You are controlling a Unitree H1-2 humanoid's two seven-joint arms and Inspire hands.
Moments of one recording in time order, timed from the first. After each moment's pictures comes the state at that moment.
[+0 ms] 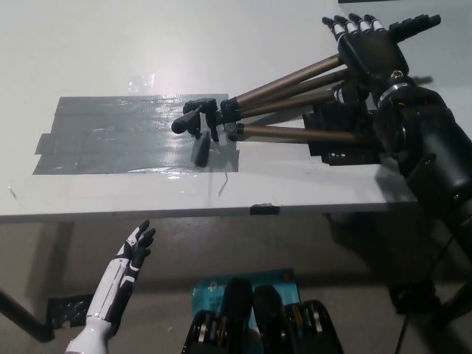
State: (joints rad) left_arm -0.03 0.16 -0.06 0.03 0.12 -0.14 -0.08; right_arm -1.01 -0.30 0.45 0.67 -0.89 0.14 0.09
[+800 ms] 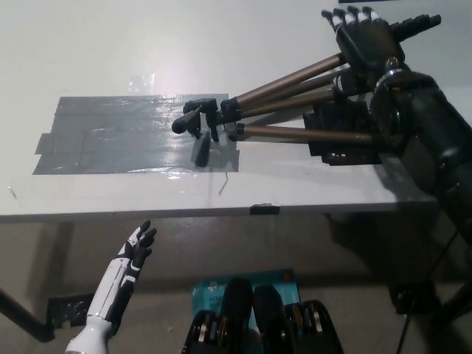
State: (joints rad) left_arm -0.03 0.16 -0.06 0.03 0.12 -0.14 -0.08; right_arm -1.15 -0.25 0.50 1.05 -0.88 0.01 -0.09
